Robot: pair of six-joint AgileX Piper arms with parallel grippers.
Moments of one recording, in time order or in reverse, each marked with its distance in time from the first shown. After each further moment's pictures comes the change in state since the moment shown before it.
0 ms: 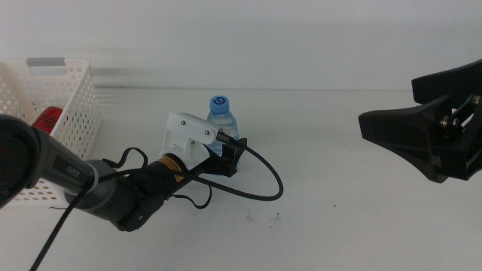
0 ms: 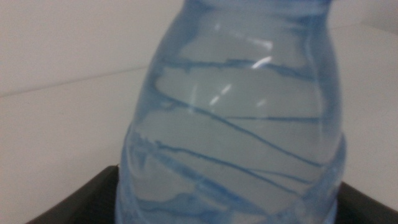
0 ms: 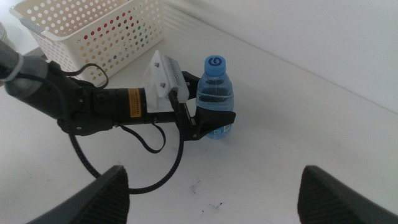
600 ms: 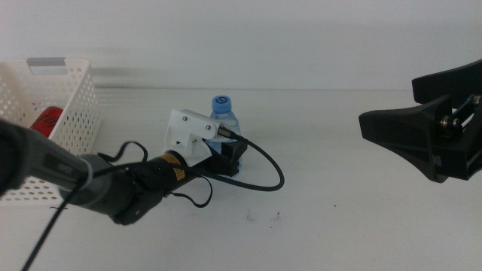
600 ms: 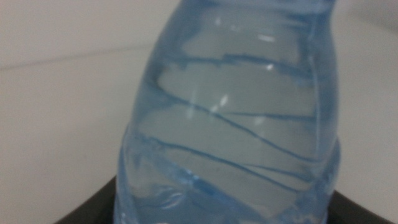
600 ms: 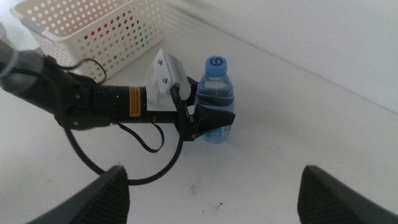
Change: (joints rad) left arm 0.000 -0.037 -0.011 0.077 0.081 -0.109; right arm 0.000 0.000 0.000 0.000 0.000 0.000
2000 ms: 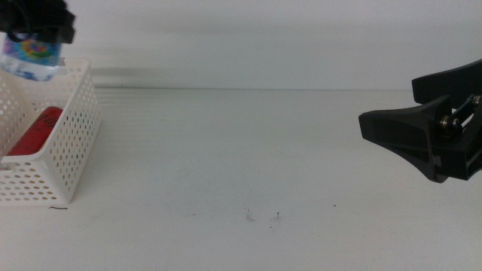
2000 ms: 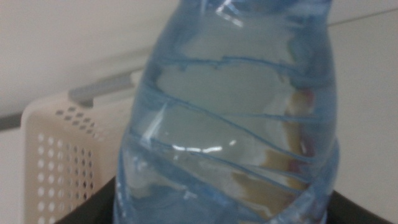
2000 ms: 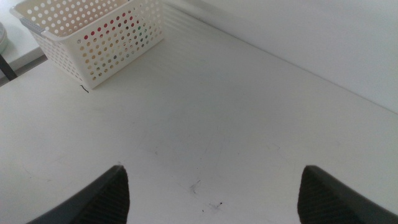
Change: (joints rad) left arm 0.411 -0.502 -0.712 -0.457 1.779 0.669; right arm 0.000 0.000 0.000 0.000 0.000 0.000
